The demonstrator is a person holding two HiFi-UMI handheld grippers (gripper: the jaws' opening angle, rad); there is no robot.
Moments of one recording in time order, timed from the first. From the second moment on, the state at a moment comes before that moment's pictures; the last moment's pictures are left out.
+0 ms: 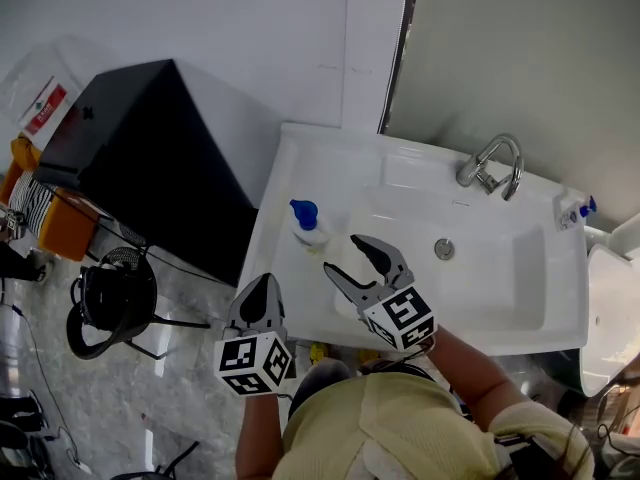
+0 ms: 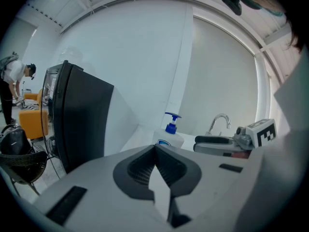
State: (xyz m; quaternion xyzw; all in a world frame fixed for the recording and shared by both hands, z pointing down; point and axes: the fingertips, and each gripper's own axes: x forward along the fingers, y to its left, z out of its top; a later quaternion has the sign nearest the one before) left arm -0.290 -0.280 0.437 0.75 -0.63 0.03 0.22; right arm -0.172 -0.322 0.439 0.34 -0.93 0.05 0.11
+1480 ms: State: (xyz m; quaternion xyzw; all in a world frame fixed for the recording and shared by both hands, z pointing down) left arm -0.274 -0.244 0.429 0.75 -0.62 0.02 0.22; right arm -0.122 -0.280 0.440 0.39 -0.90 0.13 0.12
